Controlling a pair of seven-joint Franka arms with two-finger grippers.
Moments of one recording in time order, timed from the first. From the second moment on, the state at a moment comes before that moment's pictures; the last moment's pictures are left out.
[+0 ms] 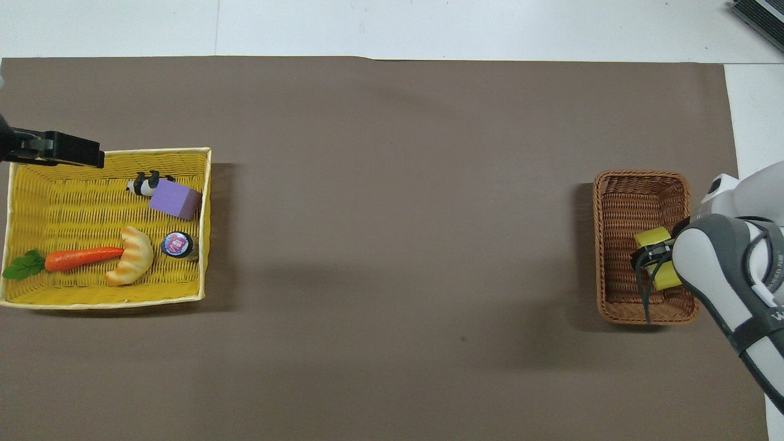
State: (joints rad) left arm -0.24 0.03 0.16 -1.51 -0.01 1.69 0.03; right arm -0.24 0.14 0.05 -2.07 -0.03 1.98 -0.37
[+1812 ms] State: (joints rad) left arm -0.24 0.03 0.16 -1.51 -0.01 1.69 0.03; right arm -0.08 0.06 0.06 -1.59 -0.02 1.62 0.02
